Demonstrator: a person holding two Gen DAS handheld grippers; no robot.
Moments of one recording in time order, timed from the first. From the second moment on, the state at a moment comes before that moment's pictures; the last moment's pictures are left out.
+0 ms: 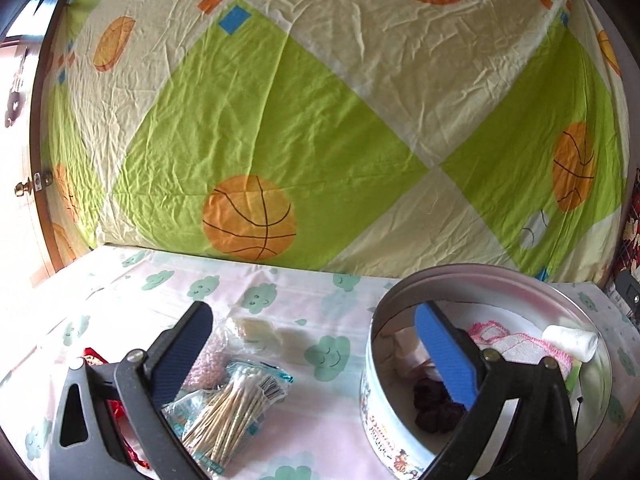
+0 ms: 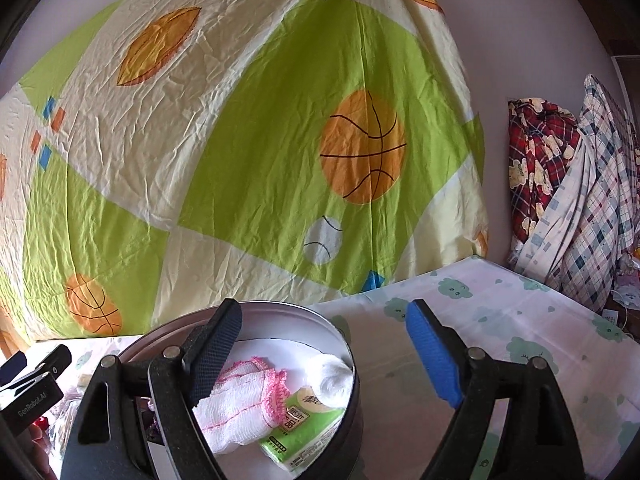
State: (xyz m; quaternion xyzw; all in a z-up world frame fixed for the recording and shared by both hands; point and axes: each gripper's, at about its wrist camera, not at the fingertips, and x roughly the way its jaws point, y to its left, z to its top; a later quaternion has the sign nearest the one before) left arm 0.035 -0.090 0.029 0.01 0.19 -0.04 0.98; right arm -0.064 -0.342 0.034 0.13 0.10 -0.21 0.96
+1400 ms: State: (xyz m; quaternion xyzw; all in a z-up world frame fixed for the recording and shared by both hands) left arm 0.006 -0.079 0.014 0.06 0.18 -0.05 0.98; right arm -0.100 -0.294 0.030 0.11 0.05 -0.23 0.96
